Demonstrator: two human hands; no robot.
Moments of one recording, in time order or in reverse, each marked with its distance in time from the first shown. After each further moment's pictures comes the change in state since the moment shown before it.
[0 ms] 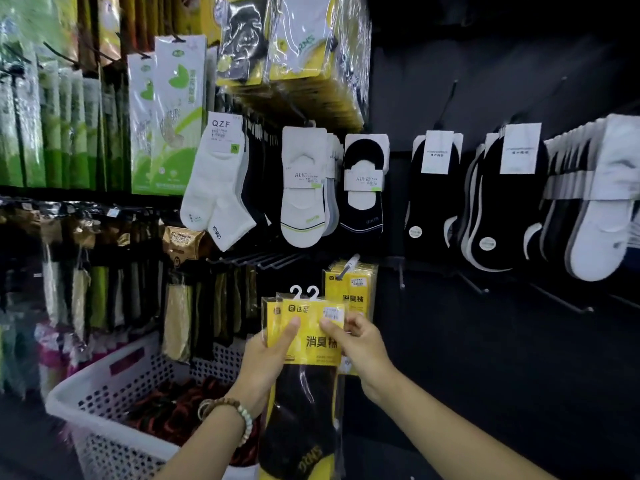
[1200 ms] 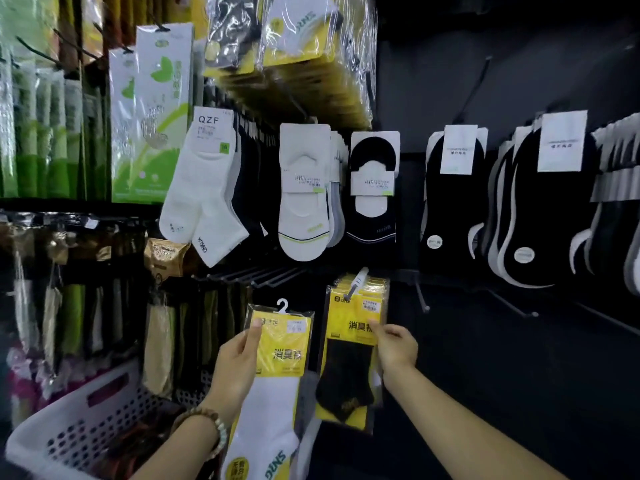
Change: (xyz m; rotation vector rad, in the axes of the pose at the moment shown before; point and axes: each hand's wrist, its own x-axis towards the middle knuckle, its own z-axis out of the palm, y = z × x) left_hand 0.081 -0.027 -0.036 0.225 0.035 0.136; right_hand 0.134 0.061 -0.034 0.039 0.533 0.149
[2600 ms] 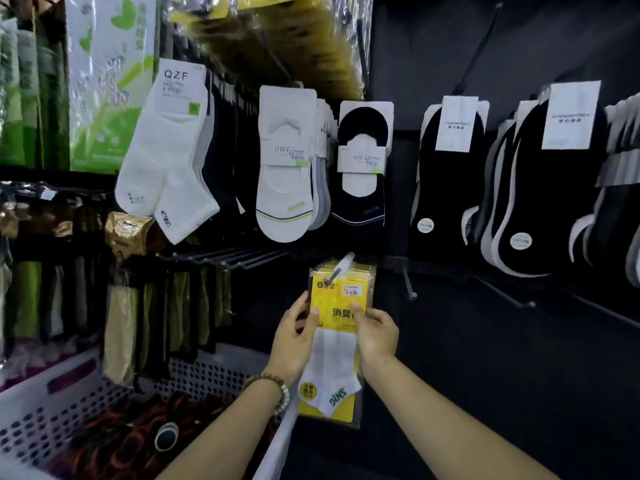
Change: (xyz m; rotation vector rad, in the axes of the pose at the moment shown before) left_hand 0.035 -0.022 0.115 0.001 -0.098 0.070; right_hand 0.010 0.006 0.006 0.030 -0.046 -0.089
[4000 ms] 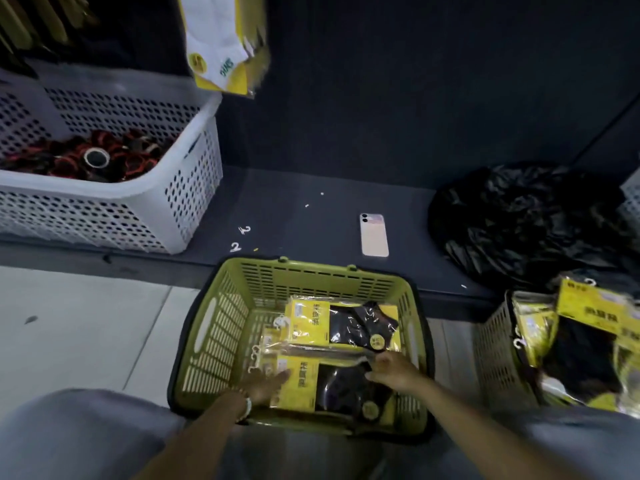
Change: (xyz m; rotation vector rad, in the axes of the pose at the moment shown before) left_hand -0.498 -0.187 0.042 0.532 -0.799 -1.198; right_hand -0.298 0.263 -0.442 -1.058 -0.653 0.838
